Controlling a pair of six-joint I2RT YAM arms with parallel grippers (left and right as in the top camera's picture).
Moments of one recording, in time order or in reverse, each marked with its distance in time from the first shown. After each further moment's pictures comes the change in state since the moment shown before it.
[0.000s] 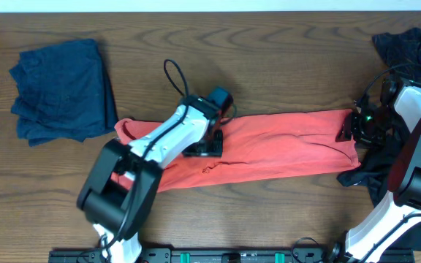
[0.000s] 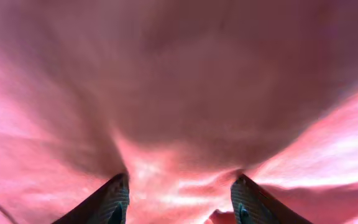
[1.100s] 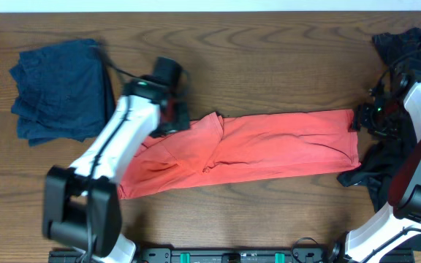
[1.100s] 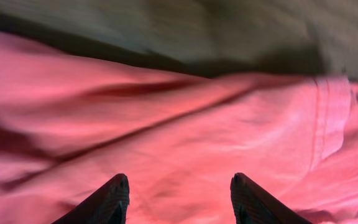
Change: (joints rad) left arm 0.224 -0.135 0.016 -0.011 0.010 0.015; right arm 0.000 -0.096 0.039 -0.010 0.123 0.046
